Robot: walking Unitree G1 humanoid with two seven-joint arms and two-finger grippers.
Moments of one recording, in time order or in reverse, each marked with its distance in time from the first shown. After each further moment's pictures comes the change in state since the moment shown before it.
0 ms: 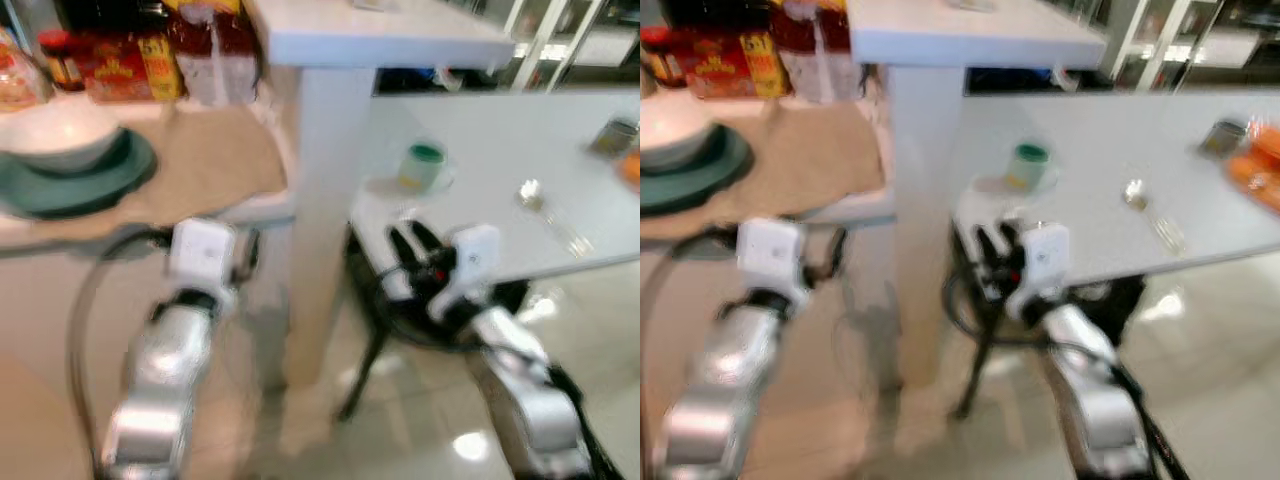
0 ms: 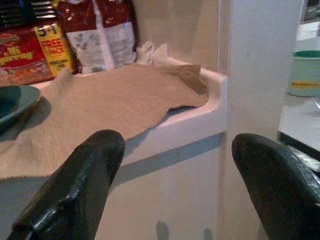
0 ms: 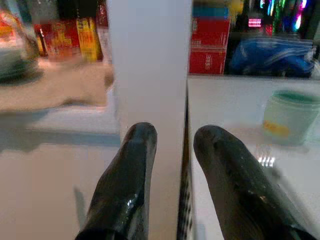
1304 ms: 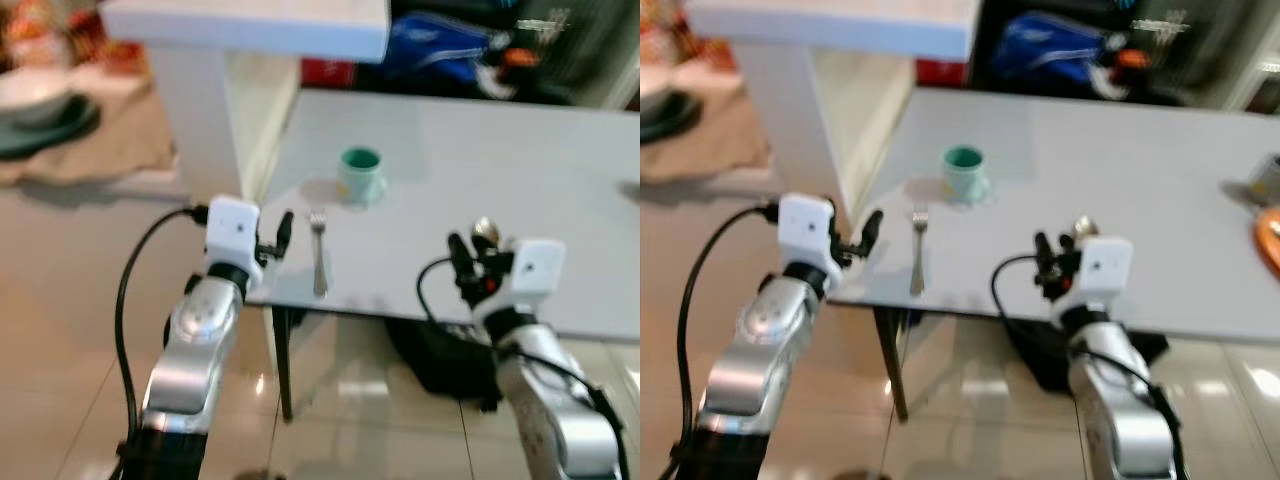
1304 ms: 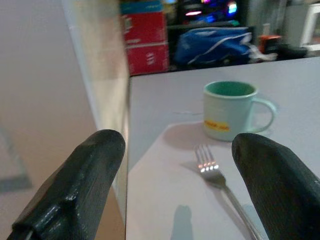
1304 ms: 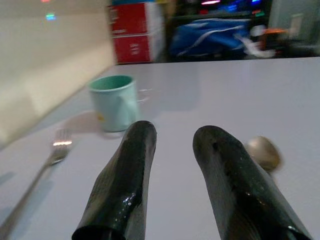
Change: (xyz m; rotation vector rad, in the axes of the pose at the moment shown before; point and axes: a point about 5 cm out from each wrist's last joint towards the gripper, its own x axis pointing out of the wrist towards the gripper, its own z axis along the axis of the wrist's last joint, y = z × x) left arm 0.035 -0.012 0.006 -0.078 -0.036 -0.059; right arm -0.024 -0.030 0.005 0.039 0.026 -0.300
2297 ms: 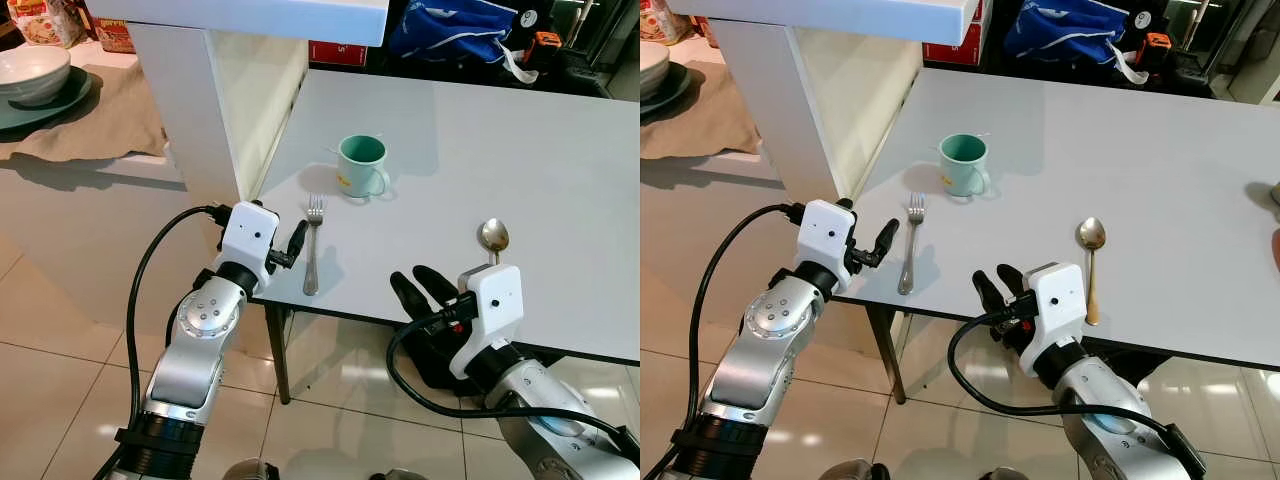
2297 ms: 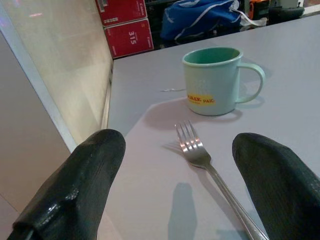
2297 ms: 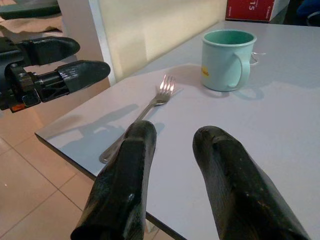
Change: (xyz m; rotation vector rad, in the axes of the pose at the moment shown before) left arm 0.007 -0.005 -0.009 0.102 -0.003 -0.131; right arm -0.043 0.042 0.008 -0.049 0.118 0.378
